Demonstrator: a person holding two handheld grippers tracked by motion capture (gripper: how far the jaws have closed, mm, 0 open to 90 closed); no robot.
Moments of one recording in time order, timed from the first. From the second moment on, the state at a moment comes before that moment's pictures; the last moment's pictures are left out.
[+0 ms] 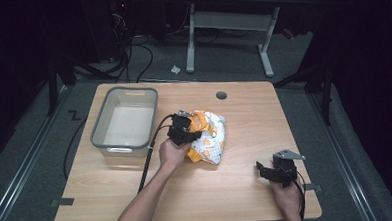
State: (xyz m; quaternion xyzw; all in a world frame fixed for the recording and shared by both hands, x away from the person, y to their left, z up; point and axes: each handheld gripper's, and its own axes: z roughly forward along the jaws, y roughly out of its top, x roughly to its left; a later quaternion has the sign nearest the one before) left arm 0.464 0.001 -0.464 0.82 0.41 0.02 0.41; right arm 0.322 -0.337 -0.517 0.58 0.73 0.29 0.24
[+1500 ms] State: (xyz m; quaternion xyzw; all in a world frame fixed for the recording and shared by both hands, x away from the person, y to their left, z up) left arm 0.443 0.055 -0.407 0.79 0.40 0.04 0.47; right arm 0.322 -0.337 -0.517 0.58 0.72 0.29 0.24
